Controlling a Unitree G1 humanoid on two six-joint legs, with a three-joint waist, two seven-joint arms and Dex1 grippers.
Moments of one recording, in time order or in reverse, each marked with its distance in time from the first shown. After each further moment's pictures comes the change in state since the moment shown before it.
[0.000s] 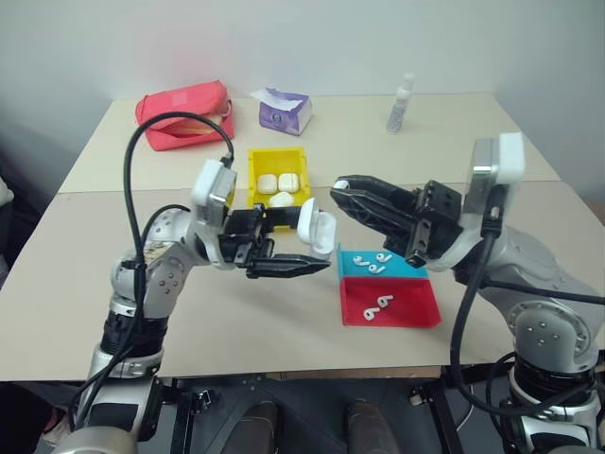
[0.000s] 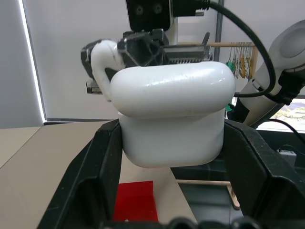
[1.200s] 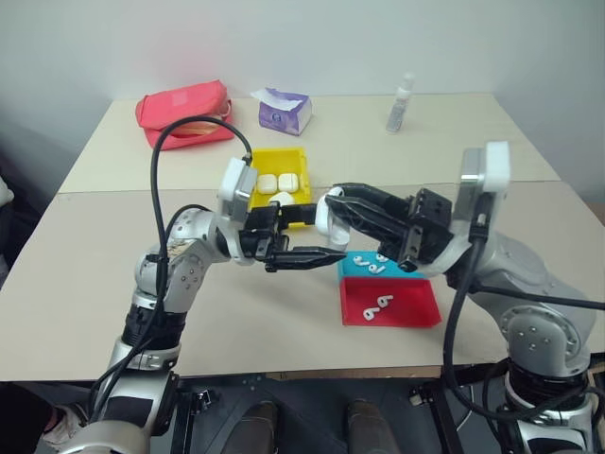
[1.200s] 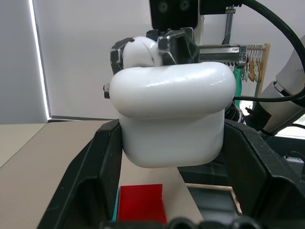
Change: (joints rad) left arm -0.029 -0.087 -0.053 0.084 0.084 -0.048 0.025; right arm 0.027 0.017 0.026 -0.001 -0.018 -0.013 -0.008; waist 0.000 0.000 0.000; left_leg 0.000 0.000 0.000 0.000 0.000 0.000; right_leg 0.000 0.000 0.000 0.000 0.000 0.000
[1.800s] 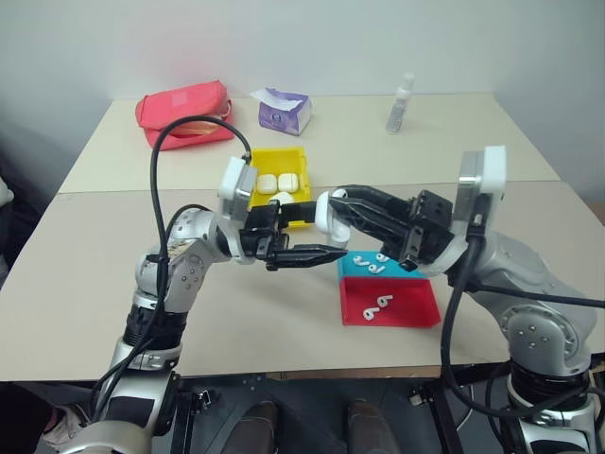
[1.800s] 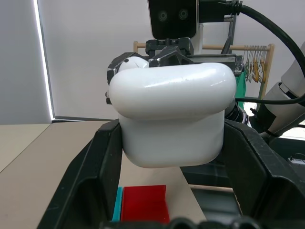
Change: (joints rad) left arm 0.000 -0.009 0.006 0.000 0.008 0.000 0.011; right arm 0.006 -0.015 -0.001 0.021 -0.041 -0.016 0.020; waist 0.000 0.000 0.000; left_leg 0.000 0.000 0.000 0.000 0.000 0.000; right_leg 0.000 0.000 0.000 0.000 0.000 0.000
